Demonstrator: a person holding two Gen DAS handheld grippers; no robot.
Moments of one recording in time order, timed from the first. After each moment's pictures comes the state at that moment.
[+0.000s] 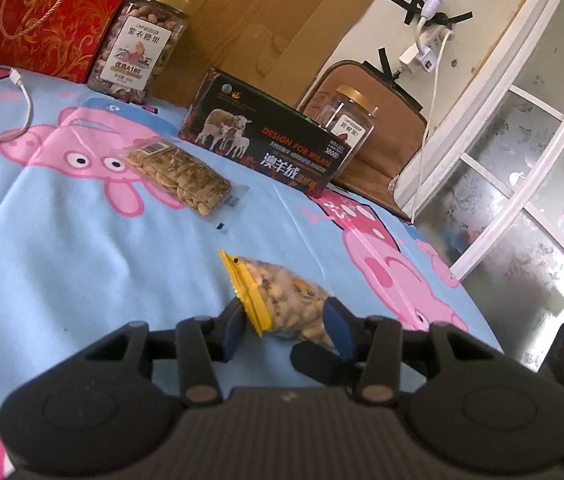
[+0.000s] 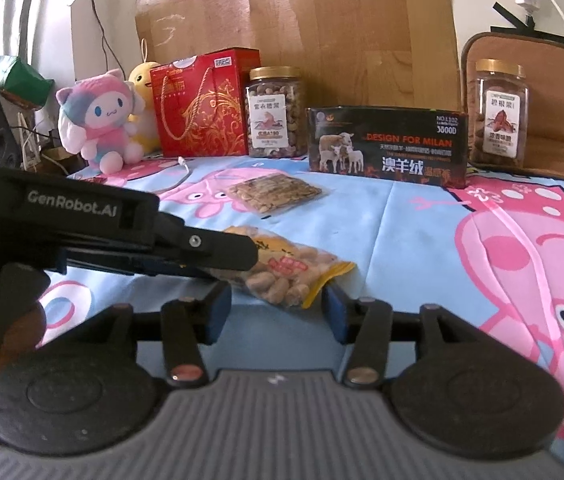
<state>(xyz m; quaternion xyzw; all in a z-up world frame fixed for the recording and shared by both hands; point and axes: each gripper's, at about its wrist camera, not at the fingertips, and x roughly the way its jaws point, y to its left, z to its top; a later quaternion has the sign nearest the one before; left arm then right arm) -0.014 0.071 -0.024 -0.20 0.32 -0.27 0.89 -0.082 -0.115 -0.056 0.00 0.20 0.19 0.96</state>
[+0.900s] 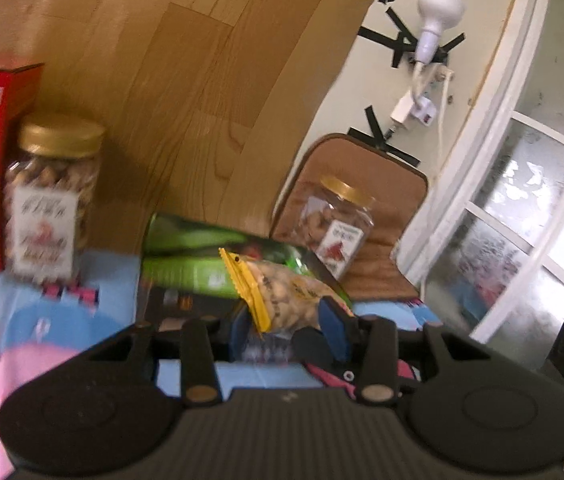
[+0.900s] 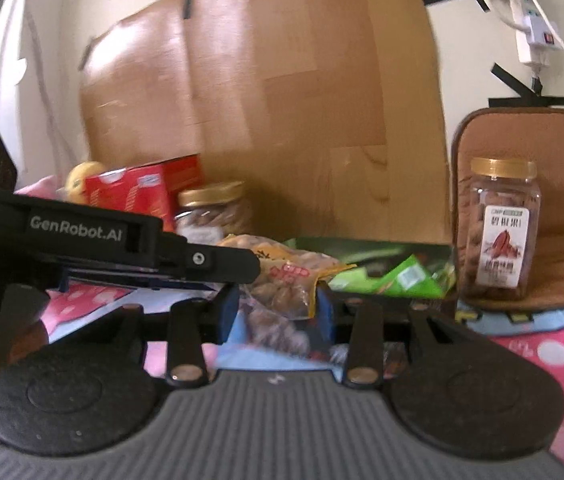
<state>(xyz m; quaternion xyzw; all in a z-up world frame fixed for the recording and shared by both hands) 0.152 0.028 0.088 -0.15 0.26 -0.29 0.91 0.065 -0.145 0.031 0.03 0.12 0.17 0.98</state>
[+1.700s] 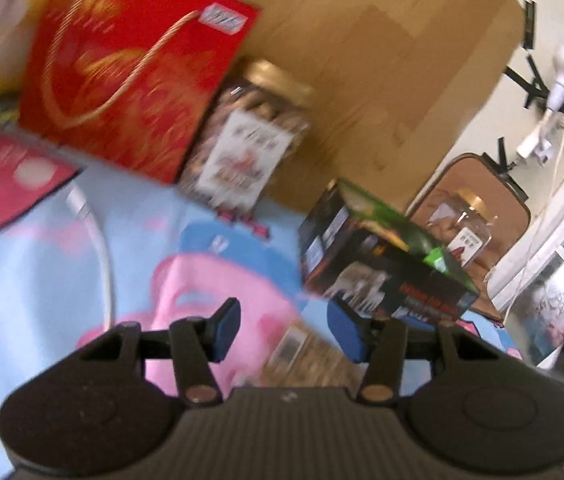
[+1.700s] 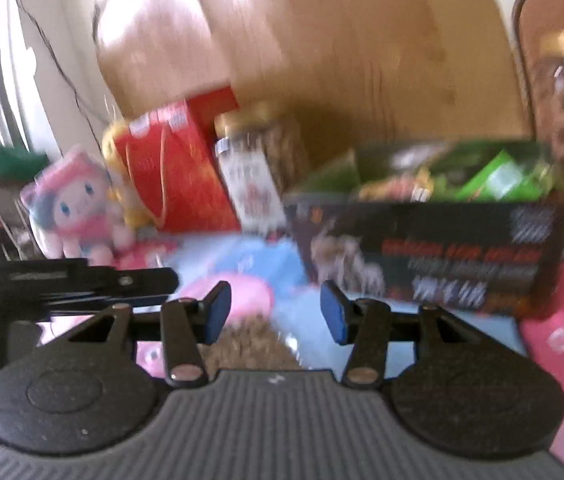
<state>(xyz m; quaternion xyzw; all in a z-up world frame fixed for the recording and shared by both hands) 0.106 0.134 0.032 -0.24 0.32 -0.13 0.91 0.096 -0.128 -0.011 0.09 0.25 0.28 0.92</state>
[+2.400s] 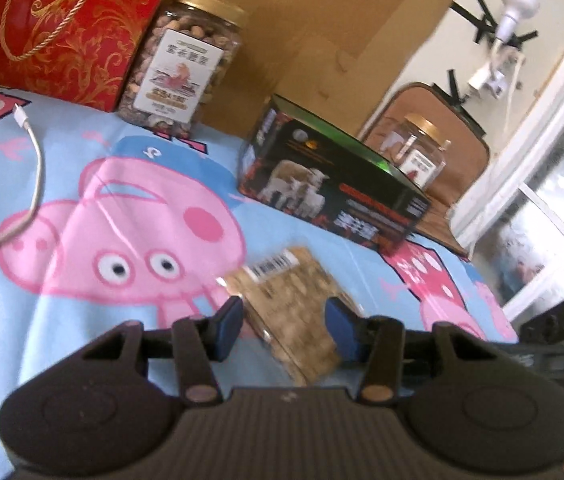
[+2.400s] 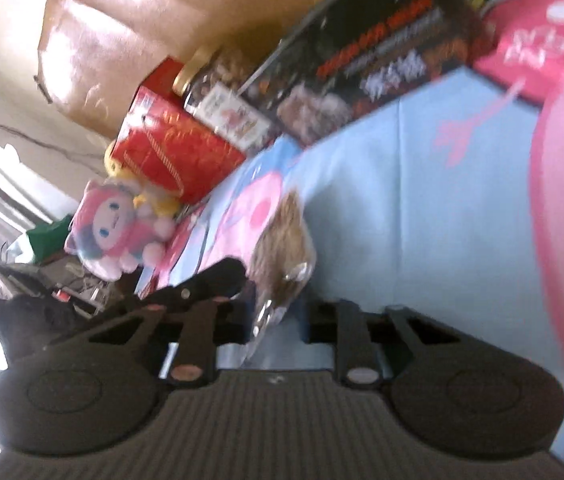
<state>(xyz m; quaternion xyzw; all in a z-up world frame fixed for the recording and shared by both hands) 0.064 0.085 0.004 -0.21 0.34 -0.21 0.89 0.043 -0.166 -0.054 0.33 0.37 0.28 0.83</state>
